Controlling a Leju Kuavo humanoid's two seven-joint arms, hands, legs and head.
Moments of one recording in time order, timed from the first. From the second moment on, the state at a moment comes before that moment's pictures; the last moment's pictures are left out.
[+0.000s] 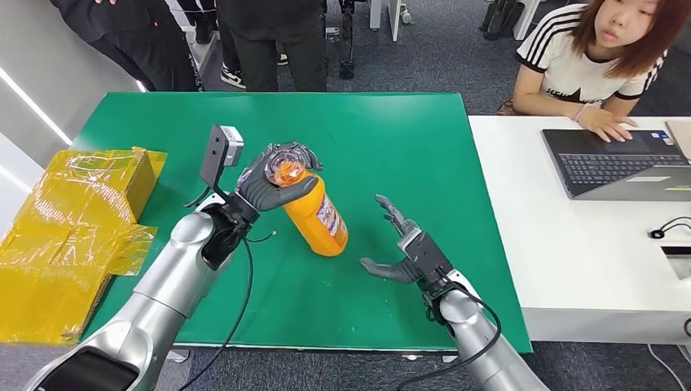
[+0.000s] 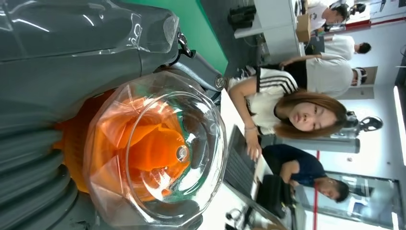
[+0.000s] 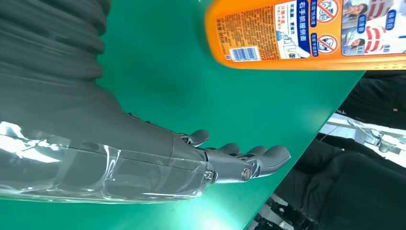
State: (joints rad) left arm -0.72 -0.06 -0.49 -0.91 0.25 -0.29 -0.43; right arm -0.41 0.02 0.46 -0.96 0.10 0.06 -0.50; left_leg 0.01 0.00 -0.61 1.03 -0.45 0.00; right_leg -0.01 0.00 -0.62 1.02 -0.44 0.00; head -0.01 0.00
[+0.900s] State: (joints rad) left arm -0.67 -0.01 -0.50 -1.12 -0.34 0.15 -0.46; right arm -0.20 -0.09 0.40 -1.31 0.08 0.05 -0.47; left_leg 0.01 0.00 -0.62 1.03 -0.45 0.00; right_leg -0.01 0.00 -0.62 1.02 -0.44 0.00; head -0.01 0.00
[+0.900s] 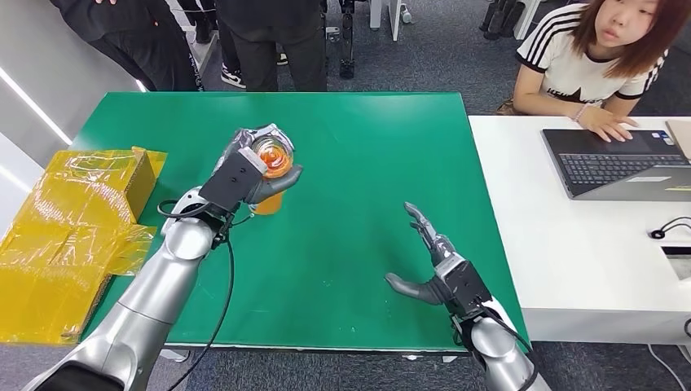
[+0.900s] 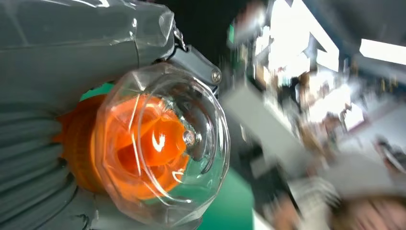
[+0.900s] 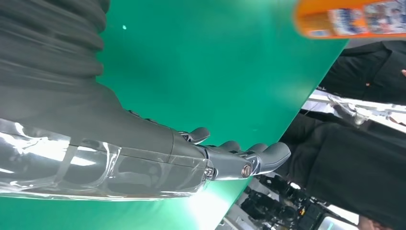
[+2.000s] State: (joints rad) left arm -0.69 0.05 -0.60 -1.12 -1.01 0.53 -0.31; right arm -0.08 -0.14 0.32 -1.39 0.09 0.03 -0.47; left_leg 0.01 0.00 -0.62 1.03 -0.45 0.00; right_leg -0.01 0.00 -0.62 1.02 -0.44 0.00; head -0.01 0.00
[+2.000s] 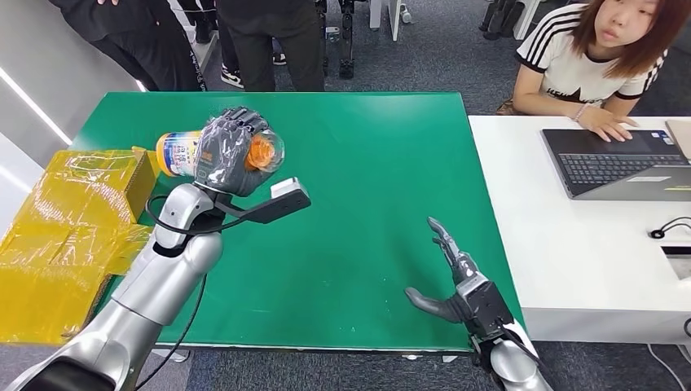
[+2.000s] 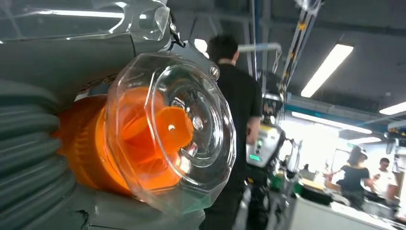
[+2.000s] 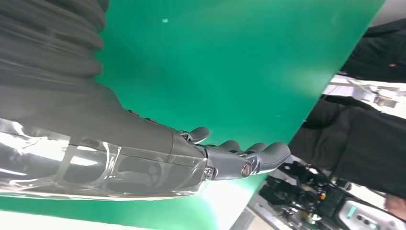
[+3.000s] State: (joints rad) left arm -0.81 0.12 -0.67 -0.82 -1.44 0.52 -0.08; right arm 0.16 -0.24 0.24 -1.57 0.05 -0.09 -0.47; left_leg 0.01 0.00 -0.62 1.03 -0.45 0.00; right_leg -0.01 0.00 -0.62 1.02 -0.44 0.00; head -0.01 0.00
